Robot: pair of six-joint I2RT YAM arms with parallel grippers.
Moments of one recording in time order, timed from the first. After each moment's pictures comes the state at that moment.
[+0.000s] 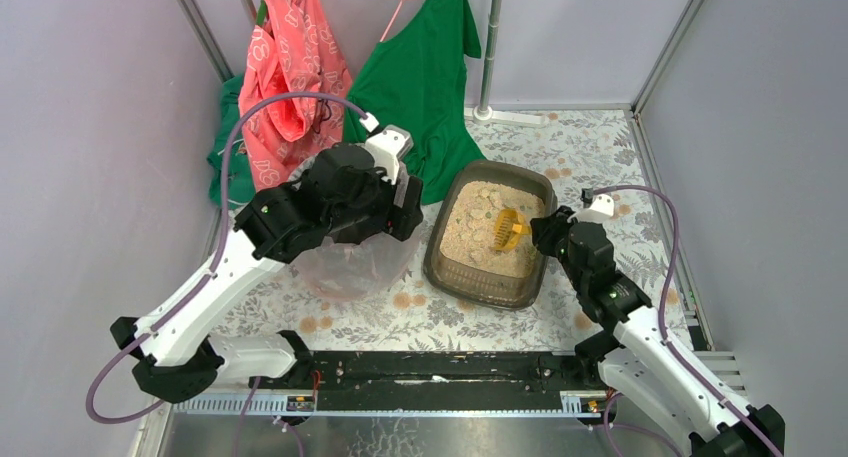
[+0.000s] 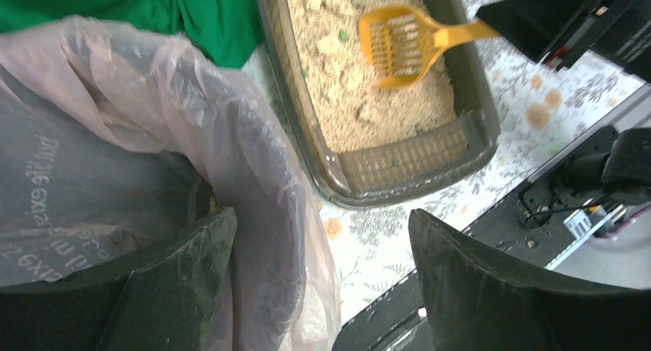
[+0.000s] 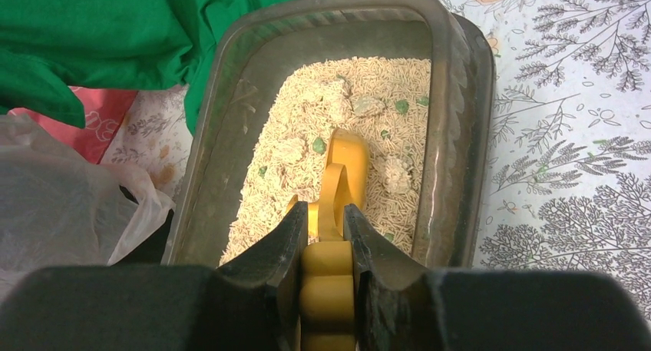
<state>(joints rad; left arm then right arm) -0.84 1.21 1.53 -0.95 -0.10 -0.23 0.47 0.67 0.45 -0.13 0.29 0.60</state>
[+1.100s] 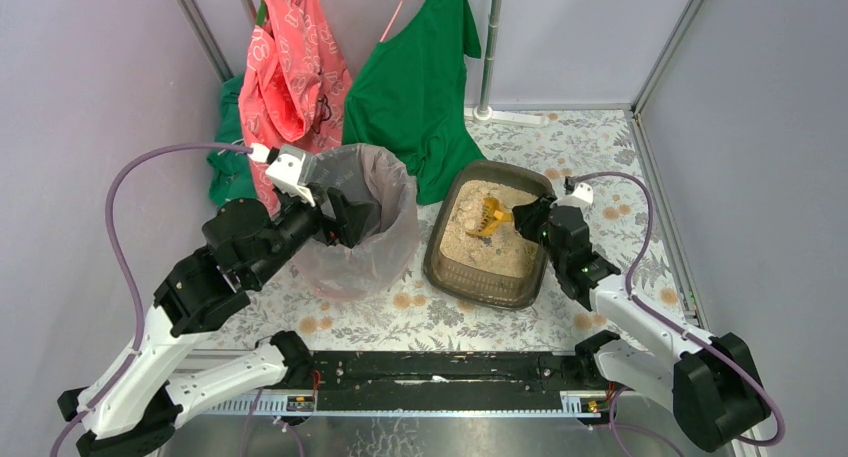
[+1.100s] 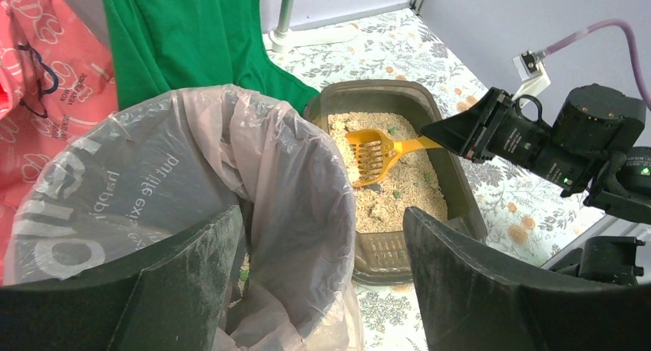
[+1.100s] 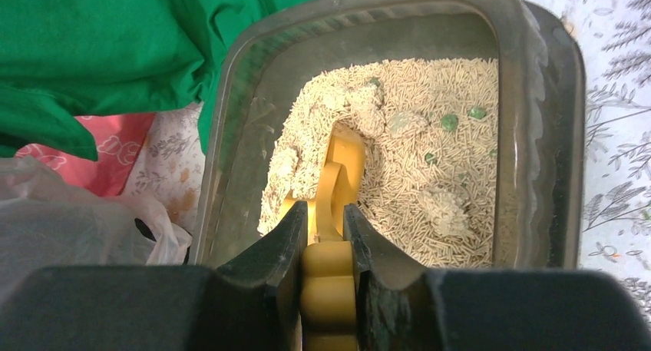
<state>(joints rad) -0.84 0.77 1.25 -0.64 -0.26 -0.23 0.46 1.01 0.46 0.19 0.25 0.69</state>
